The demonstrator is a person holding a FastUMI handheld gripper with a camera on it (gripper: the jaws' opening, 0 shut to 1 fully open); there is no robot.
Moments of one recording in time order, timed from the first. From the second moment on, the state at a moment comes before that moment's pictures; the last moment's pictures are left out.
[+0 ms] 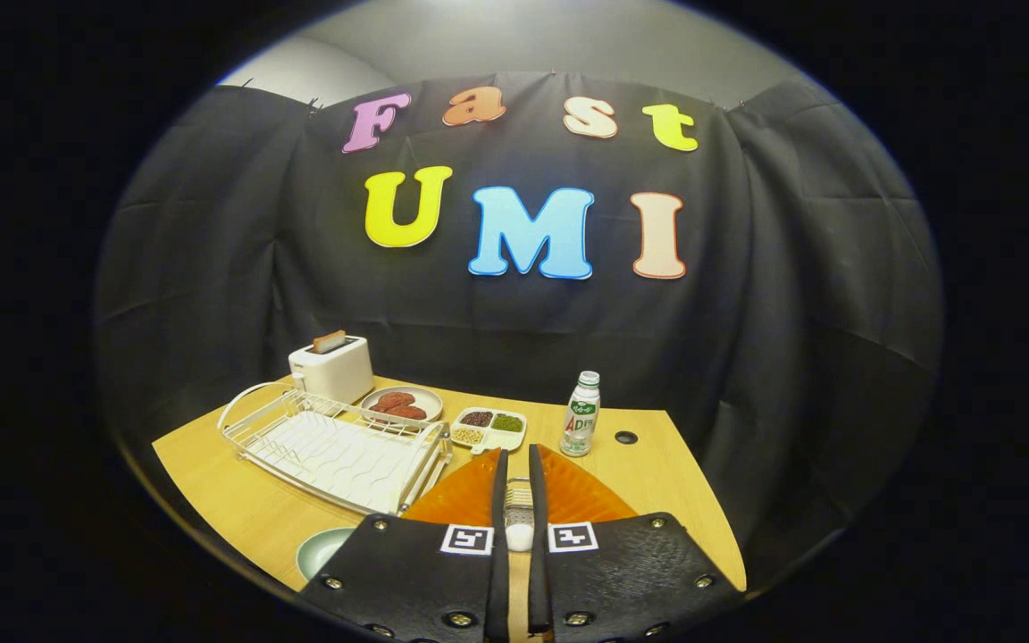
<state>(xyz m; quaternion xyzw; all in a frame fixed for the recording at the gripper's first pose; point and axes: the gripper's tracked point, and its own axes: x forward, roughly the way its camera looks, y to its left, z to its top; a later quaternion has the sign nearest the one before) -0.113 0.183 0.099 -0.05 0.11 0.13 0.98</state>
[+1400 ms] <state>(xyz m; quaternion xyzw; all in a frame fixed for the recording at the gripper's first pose) -0.133 0.349 0.003 -0.10 0.23 0.29 0.92</state>
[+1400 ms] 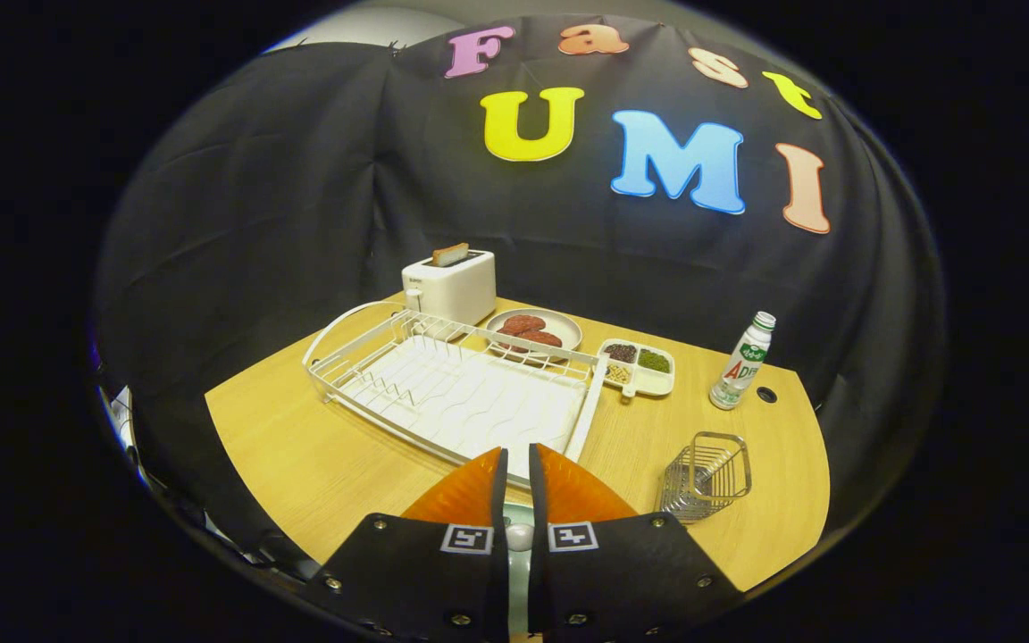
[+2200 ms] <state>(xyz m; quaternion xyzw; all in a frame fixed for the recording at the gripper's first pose) -0.136 0.381 -0.017 -0.11 0.26 0.31 0.91</state>
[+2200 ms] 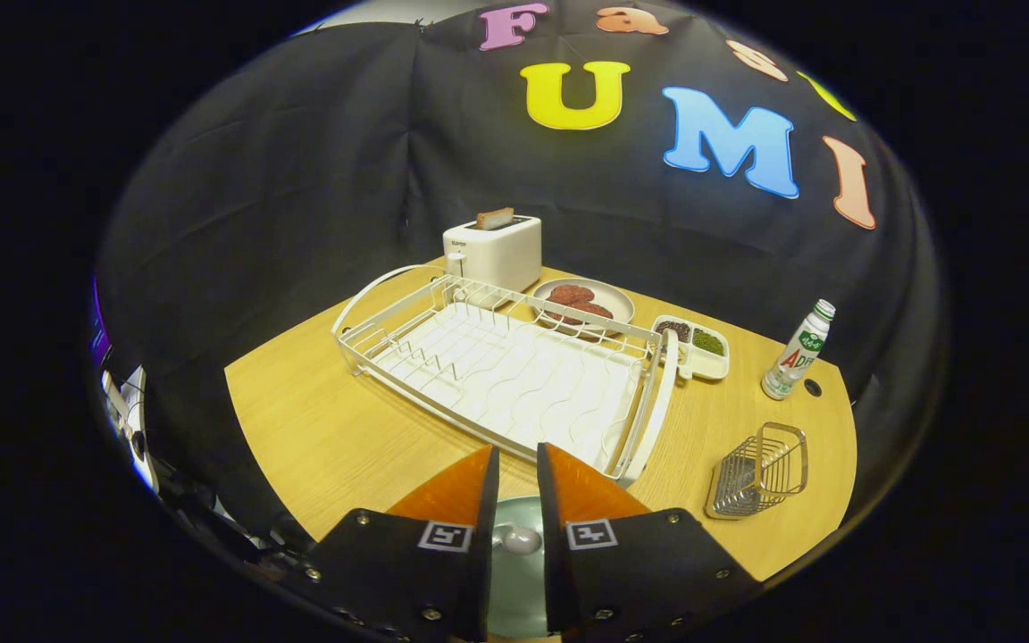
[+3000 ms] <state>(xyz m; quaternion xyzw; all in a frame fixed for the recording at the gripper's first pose) -0.081 0.199 0.193 -0.01 0.04 0.10 0.99</state>
